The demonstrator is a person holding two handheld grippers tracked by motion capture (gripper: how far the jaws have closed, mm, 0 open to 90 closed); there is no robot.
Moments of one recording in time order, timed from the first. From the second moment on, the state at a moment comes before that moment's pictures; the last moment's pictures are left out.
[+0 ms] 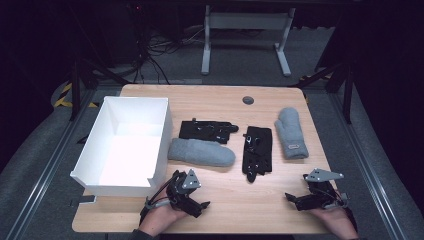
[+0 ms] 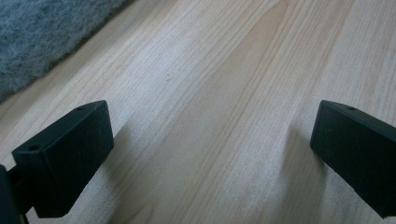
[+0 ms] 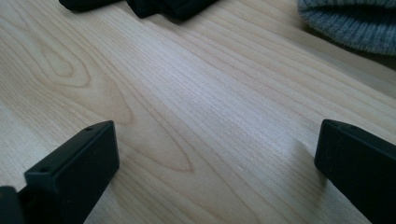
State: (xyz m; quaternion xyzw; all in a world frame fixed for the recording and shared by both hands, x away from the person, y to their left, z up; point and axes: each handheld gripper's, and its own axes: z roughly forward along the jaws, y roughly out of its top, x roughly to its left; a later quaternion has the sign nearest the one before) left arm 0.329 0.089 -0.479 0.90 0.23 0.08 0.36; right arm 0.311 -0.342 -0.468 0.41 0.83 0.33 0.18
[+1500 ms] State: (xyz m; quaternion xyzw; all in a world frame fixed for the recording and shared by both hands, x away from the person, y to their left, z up) left arm 0.331 0.087 -0.479 0.90 0.23 0.08 0.36; right arm 0.413 -0.339 -0.416 0.47 0.79 0.32 0.24
